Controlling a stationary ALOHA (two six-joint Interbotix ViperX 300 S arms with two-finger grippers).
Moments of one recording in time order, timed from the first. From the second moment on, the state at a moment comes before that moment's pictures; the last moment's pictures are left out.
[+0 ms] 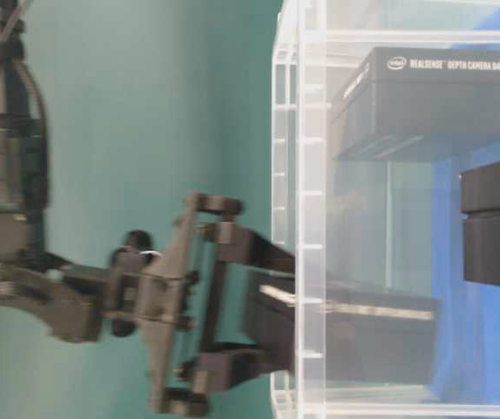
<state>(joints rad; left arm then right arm) -0.07 -0.80 0.47 0.03 1.52 -0.19 -0.17 0.54 -0.60 -0.06 1.36 1.50</state>
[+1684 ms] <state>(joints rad) -0.07 -0.80 0.47 0.03 1.52 -0.19 -0.13 0.54 -0.99 -0.13 1.70 1.50</state>
